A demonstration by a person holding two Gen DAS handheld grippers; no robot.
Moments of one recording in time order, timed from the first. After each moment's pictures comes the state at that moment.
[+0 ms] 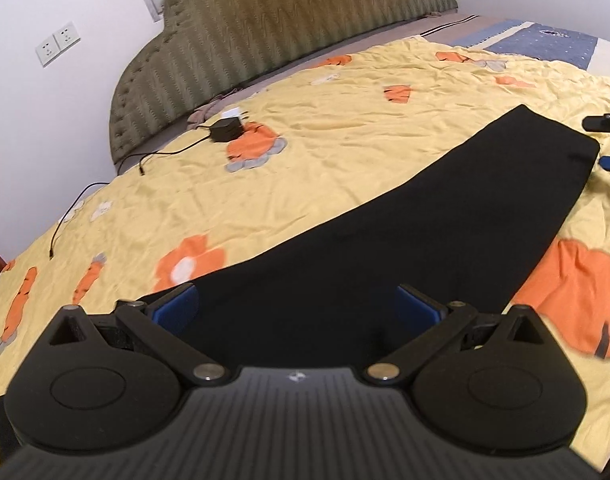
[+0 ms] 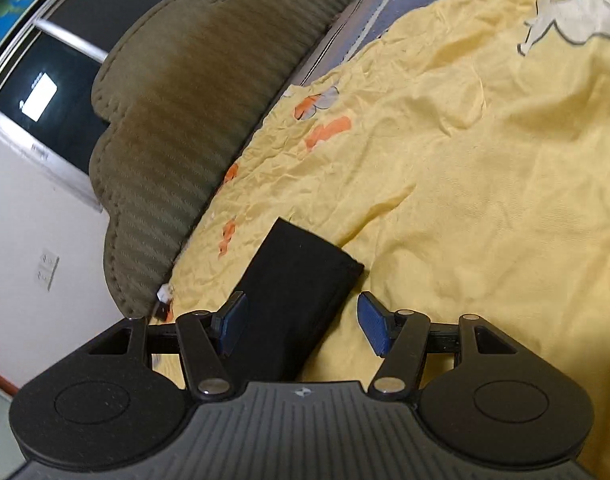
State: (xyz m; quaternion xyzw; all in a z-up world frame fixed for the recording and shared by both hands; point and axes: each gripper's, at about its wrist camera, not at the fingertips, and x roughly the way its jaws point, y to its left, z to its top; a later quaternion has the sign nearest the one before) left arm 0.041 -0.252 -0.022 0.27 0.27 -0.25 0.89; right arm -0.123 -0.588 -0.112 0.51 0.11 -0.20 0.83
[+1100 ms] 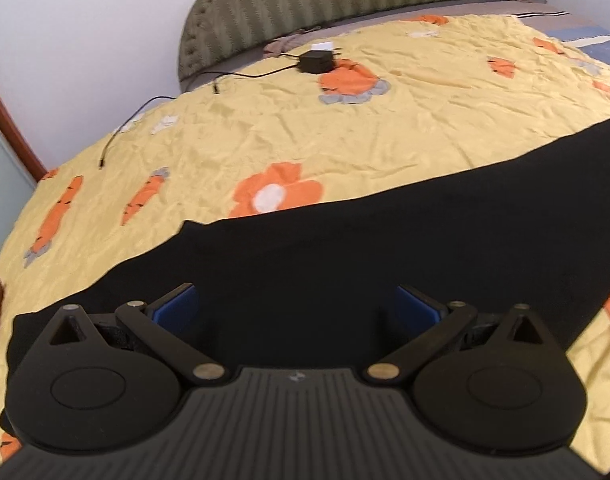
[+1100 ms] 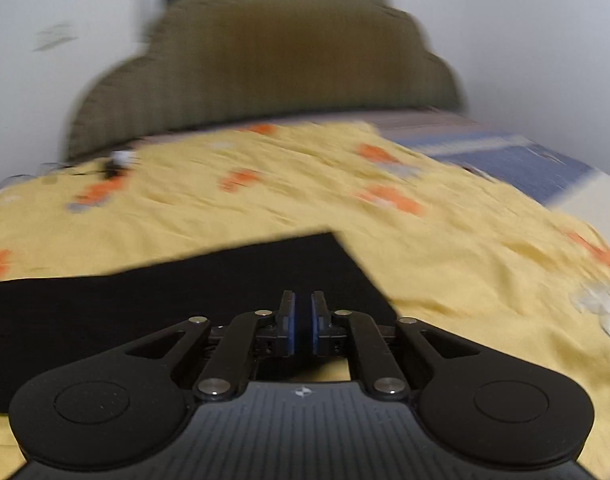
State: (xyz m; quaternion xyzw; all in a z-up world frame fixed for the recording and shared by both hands) left arm 0.091 -0.201 -0.027 0.22 0.35 -0.14 0.90; right arm -0.061 -0.509 -0.063 0.12 0.25 -0.28 0.92
